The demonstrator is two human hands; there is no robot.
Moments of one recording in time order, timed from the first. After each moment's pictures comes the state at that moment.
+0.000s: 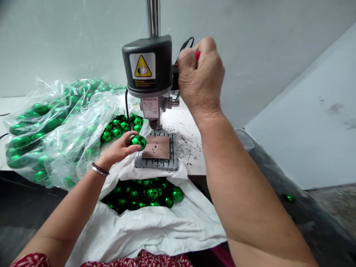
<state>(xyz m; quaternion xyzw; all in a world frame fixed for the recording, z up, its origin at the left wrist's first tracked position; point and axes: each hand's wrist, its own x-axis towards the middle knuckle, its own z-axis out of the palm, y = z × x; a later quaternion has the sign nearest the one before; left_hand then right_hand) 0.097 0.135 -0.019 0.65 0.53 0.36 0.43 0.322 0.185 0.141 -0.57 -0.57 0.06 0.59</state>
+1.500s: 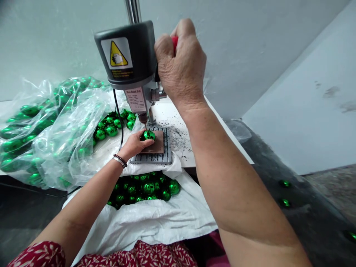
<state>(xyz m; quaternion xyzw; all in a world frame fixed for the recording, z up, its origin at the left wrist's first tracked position) 0.164 0.163 -0.039 0.67 0.61 0.28 0.32 0.323 0.182 0.137 -0.55 -0.58 0.08 0.60</state>
